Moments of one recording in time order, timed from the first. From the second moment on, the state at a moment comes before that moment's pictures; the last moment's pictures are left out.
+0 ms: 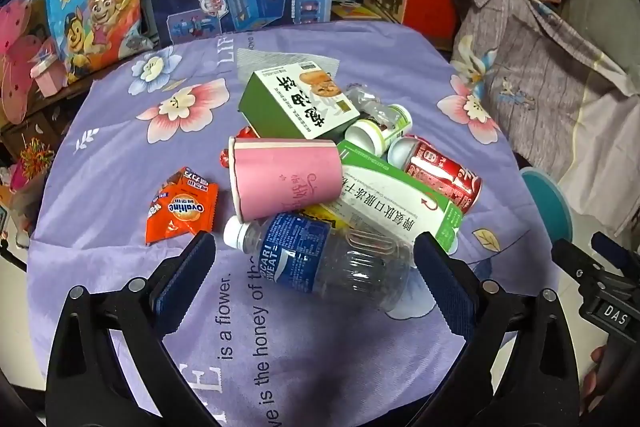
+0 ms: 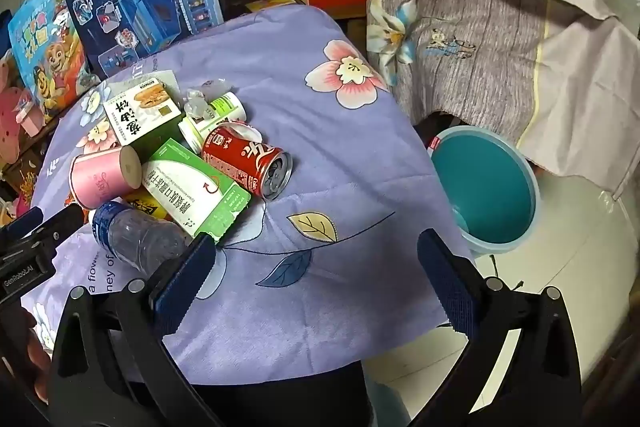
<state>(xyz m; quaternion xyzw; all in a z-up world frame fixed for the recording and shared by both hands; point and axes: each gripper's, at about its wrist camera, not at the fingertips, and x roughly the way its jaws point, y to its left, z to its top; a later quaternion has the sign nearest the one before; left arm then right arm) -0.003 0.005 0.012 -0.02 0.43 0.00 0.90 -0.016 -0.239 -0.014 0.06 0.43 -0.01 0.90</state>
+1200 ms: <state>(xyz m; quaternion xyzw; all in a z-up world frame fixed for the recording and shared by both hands) -0.008 0.004 0.003 -0.01 0.43 0.01 0.90 -0.014 -0.240 -0.026 0.07 0.44 -0.01 0.90</state>
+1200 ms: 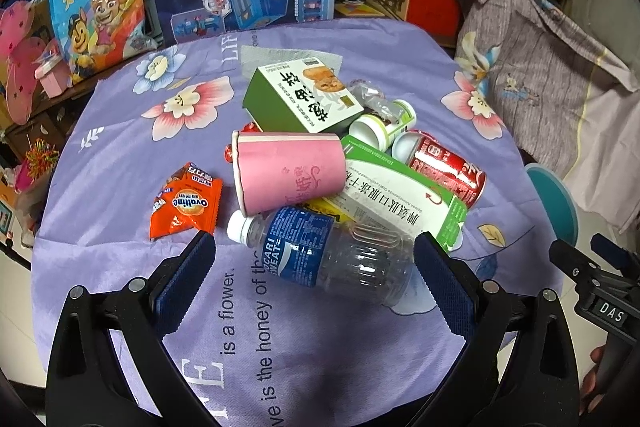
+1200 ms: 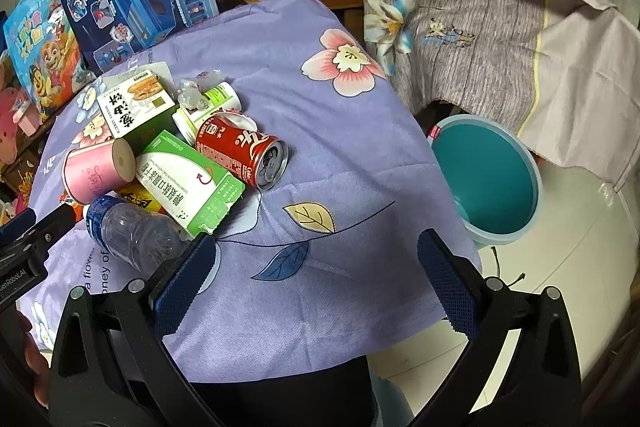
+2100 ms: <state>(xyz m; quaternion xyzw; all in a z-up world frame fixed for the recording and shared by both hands) 0.055 -0.003 -0.059 -0.06 0.54 0.05 0.84 0.022 -0.258 -0.065 0.10 0.47 0.02 0.88</state>
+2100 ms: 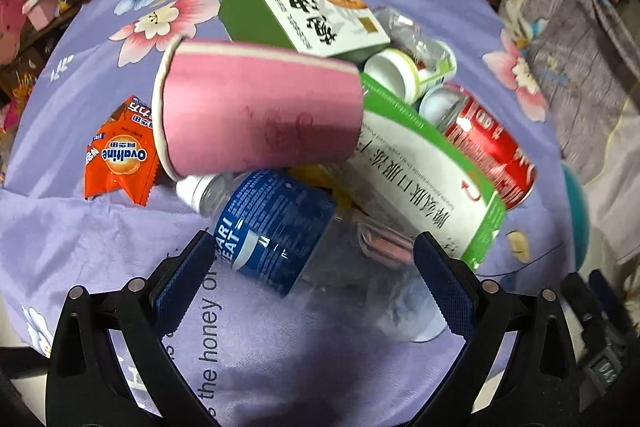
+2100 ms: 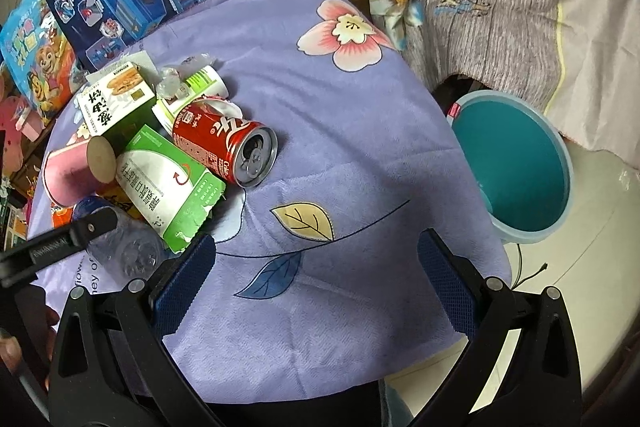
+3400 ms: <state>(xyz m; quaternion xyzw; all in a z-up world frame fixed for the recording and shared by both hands) -0.021 0.159 -0.077 -0.11 0.54 -0.03 0.84 0.060 -0.031 -0.048 -0.07 0.54 0.25 0.80</state>
